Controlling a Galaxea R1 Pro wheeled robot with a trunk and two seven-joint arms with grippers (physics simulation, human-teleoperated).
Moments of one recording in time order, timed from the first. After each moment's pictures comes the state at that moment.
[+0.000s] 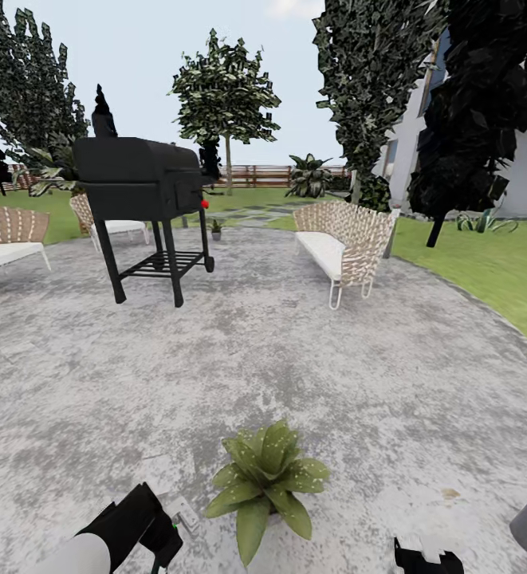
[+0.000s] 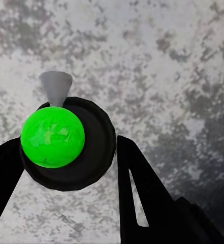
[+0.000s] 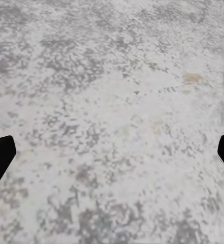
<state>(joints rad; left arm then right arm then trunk) -0.59 0.02 -0.07 -0.34 -0.72 0.46 -0.61 -0.39 -0.08 -0.60 -0.17 0.54 -0.39 -0.10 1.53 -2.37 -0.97</state>
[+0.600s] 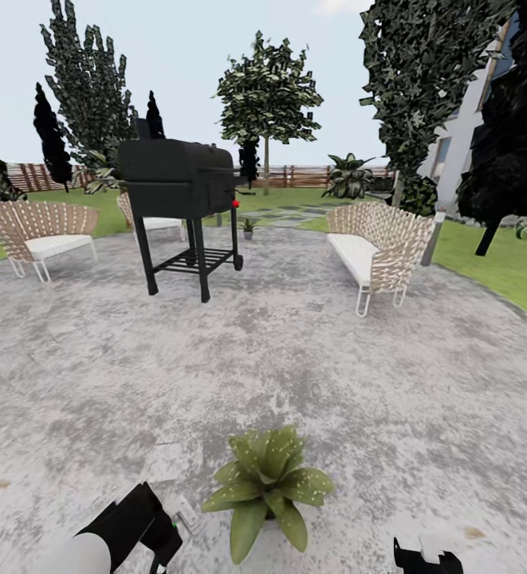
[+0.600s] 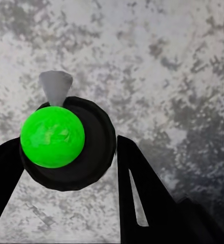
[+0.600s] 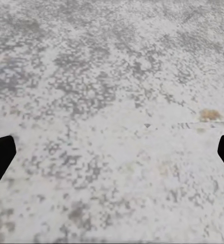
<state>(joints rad) -0.59 0.02 -0.07 -0.35 -0.73 0.46 -0.59 -0.39 -0.08 -0.60 -0.17 0.54 -0.39 -0.10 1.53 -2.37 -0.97</state>
